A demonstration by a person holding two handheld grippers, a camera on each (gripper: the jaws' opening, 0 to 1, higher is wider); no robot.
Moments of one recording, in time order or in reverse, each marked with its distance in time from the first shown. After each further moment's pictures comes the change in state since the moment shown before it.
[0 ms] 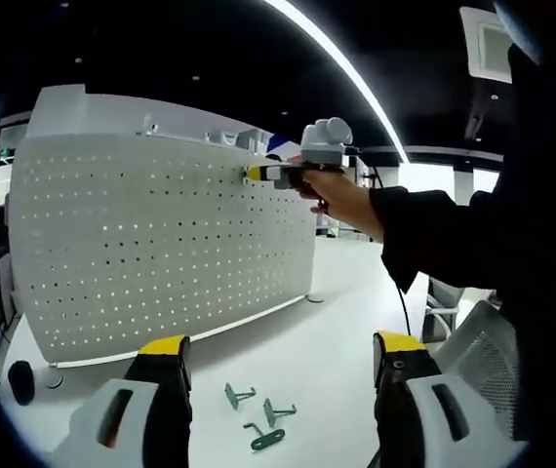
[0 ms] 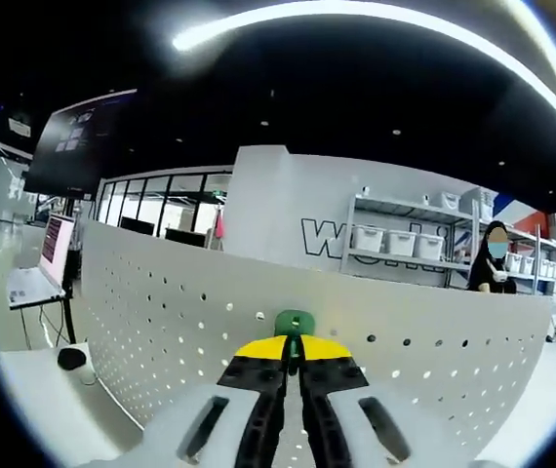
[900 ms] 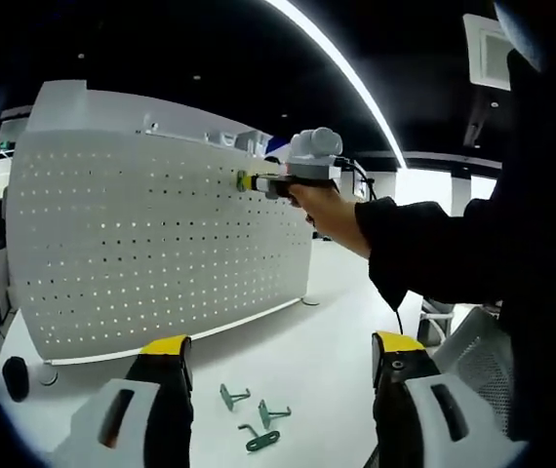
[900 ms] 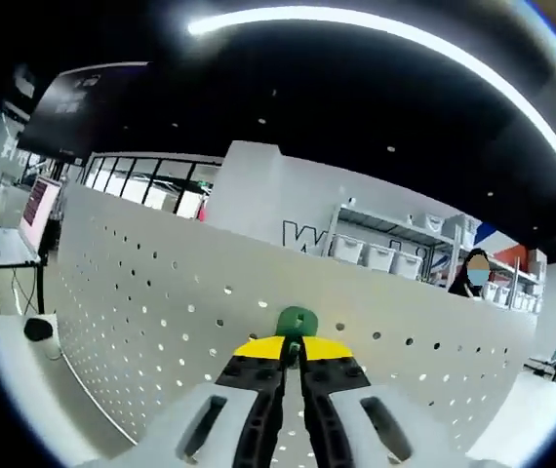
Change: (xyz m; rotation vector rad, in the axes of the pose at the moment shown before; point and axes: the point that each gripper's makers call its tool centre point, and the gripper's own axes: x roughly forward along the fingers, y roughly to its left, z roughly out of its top) left arm 0.000 -0.001 0.002 -0.023 -0.009 -0.016; right arm 0.006 0.004 -0.011 -0.236 -0.004 -0.122
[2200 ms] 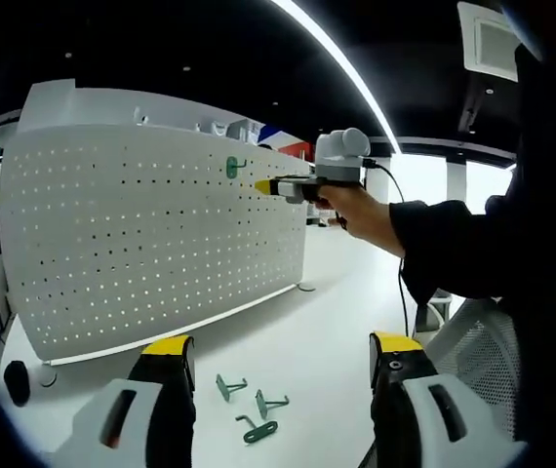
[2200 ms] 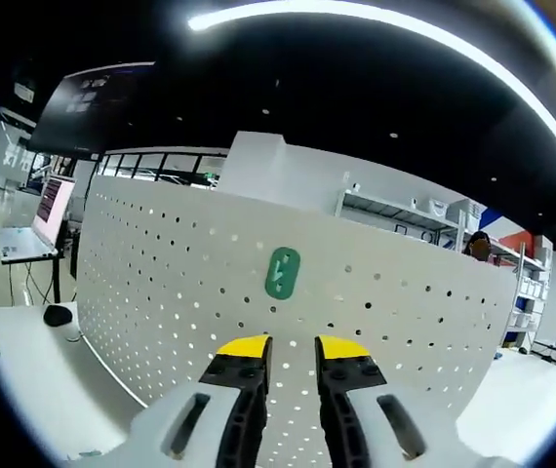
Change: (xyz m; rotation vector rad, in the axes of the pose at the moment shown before) left arm 0.004 -0.006 -0.014 0.036 0.064 -0.019; right arm -0.062 -0.011 -0.033 0.124 0.045 0.055
